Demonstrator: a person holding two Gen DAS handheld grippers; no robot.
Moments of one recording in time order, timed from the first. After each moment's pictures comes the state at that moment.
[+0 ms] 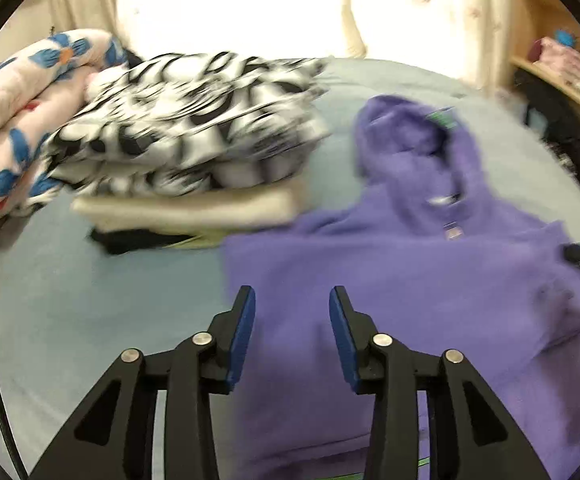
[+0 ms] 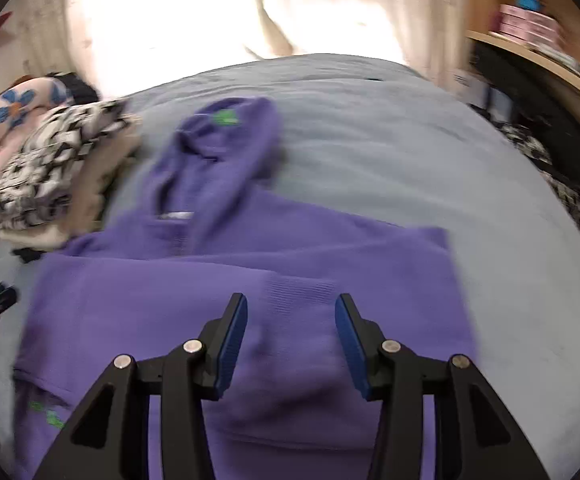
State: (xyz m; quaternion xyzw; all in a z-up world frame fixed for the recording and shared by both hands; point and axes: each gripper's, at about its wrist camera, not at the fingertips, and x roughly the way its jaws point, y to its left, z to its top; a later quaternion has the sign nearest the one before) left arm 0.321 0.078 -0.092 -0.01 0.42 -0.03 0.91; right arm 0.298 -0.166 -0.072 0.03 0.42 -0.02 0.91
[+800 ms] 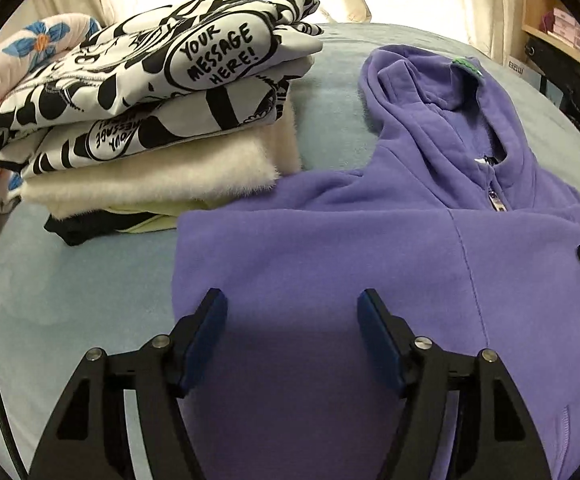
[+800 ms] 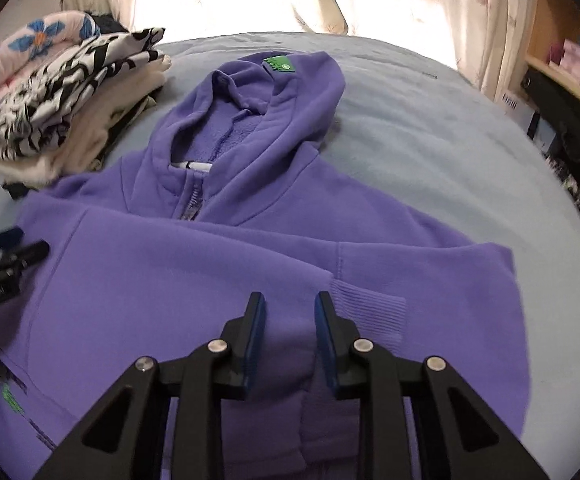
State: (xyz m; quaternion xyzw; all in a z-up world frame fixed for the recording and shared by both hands) left arm 0.370 0.066 -0.171 0.03 0.46 -0.01 0.89; right arm 0.325 -0.161 -0.127 -0.09 0.45 -0.06 0.89
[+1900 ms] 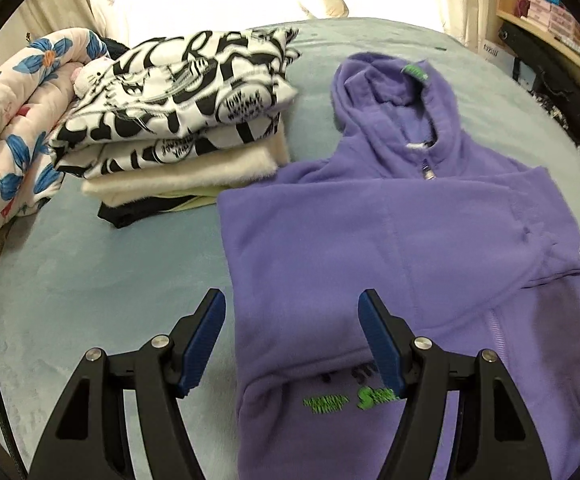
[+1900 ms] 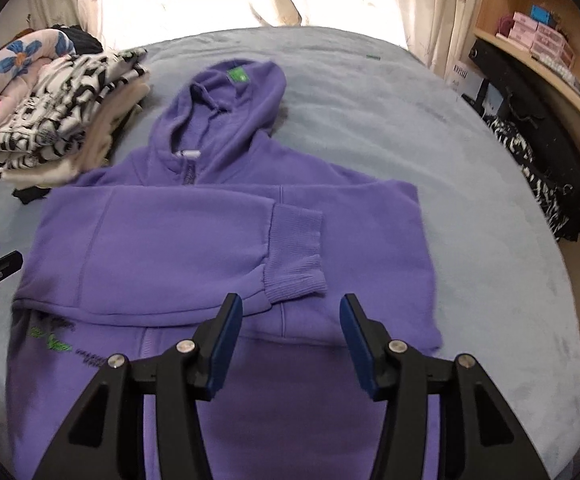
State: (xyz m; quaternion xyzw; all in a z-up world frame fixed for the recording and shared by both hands) left arm 0.281 0.075 -0.072 0.04 0.49 -0.03 0.87; right arm 0.222 -0.181 -0.044 -0.02 0.47 -0.06 0.88
